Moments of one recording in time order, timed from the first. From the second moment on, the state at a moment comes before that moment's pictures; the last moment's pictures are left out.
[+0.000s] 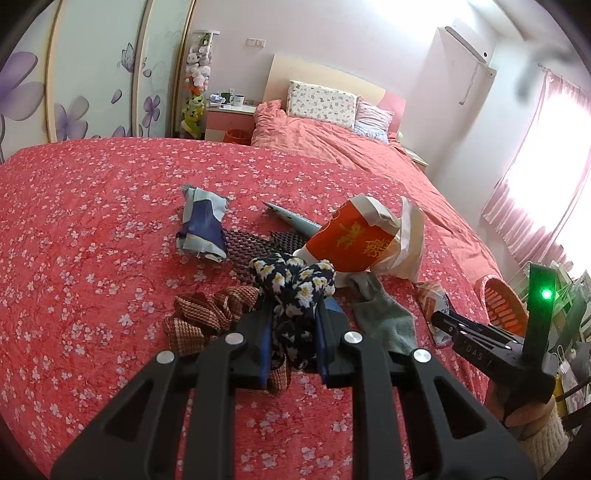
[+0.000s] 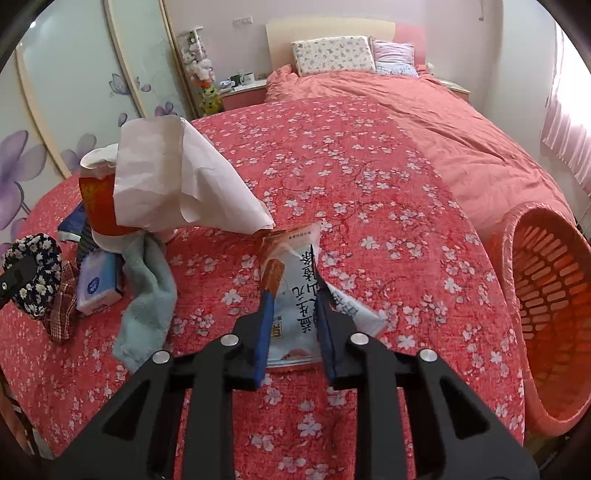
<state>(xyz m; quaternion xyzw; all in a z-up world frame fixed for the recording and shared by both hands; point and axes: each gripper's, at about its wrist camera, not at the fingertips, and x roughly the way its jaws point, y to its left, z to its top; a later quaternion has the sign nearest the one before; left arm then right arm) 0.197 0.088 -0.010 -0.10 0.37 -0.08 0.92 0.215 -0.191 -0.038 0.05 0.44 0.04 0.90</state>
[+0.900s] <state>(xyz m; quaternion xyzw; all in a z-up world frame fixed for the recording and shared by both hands) 0.184 0.036 0.024 -0.09 0.35 -0.13 0.92 0.169 -0.232 0.011 0.08 0.36 0.01 0.93</state>
